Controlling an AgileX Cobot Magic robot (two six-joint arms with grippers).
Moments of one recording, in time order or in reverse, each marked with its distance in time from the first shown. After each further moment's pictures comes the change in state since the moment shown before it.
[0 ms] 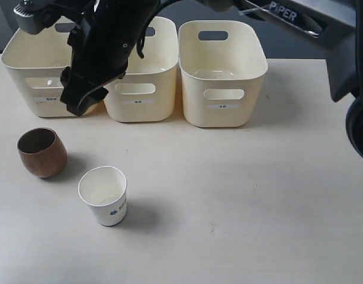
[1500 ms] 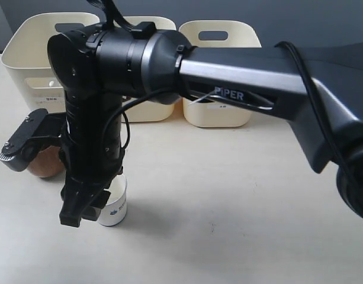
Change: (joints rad) left arm 0.000 0.000 0.000 0.000 0.000 0.000; right arm 0.206 -0.004 0.292 -0.160 0.020 0.126
